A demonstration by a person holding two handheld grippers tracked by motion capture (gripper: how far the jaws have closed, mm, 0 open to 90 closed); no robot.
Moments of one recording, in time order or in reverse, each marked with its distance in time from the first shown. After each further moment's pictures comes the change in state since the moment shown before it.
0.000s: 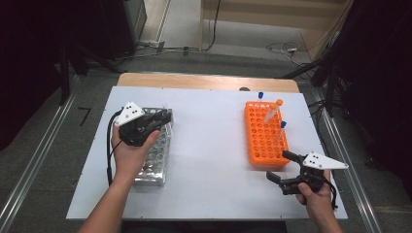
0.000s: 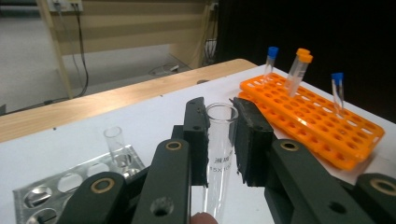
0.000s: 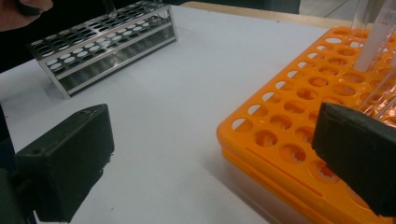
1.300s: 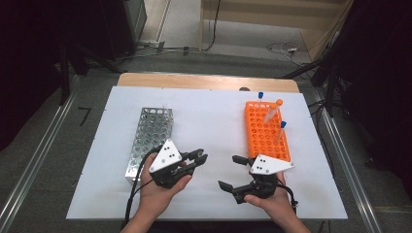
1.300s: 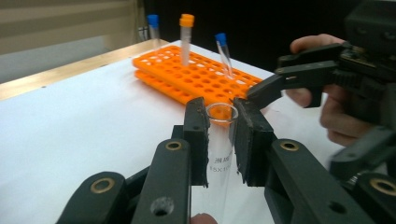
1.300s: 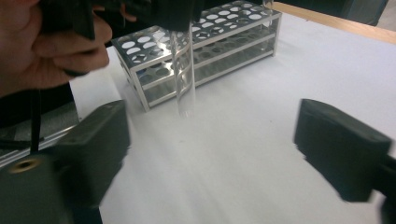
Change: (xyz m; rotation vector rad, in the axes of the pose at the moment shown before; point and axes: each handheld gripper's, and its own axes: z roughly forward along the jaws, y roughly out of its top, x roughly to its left) left arm -0.106 -0.037 -0.009 0.039 -0.226 0.103; right arm 0.092 0.031 0.069 0.048 0.189 -0.141
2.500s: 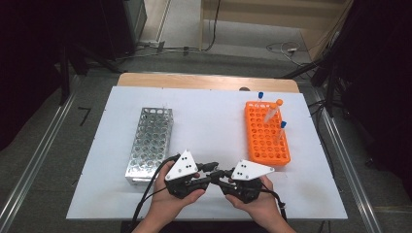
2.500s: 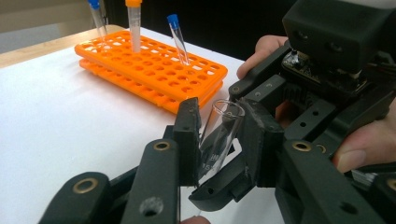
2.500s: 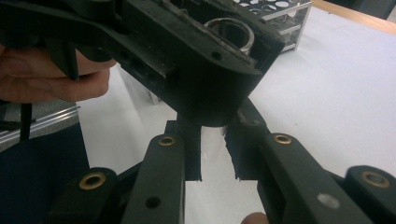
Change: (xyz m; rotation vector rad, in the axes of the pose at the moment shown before) left arm -0.035 -0.010 0.024 0.058 -0.159 0.026; right arm 0.026 0.003 0.034 0.060 -0.004 -0.060
